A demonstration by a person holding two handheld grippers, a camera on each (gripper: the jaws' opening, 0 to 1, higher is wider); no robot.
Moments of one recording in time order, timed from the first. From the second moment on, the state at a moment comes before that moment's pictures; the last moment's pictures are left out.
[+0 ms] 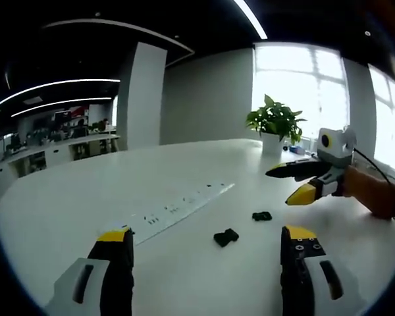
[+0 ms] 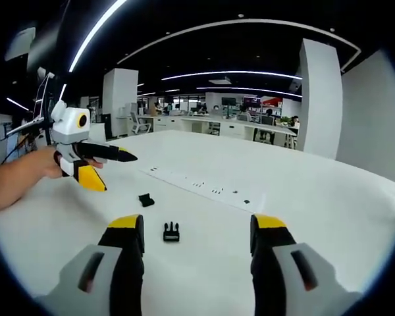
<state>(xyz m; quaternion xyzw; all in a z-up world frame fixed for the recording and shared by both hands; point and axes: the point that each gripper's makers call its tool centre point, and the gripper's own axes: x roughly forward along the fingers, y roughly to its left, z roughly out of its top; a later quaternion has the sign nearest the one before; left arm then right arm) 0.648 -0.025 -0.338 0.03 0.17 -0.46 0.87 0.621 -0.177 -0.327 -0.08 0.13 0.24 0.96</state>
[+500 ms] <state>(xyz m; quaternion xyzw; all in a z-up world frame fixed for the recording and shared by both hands) 0.661 -0.030 -0.338 0.03 0.17 -0.46 0.87 0.637 -0.184 -0.321 -0.07 0.13 0.24 0.96</state>
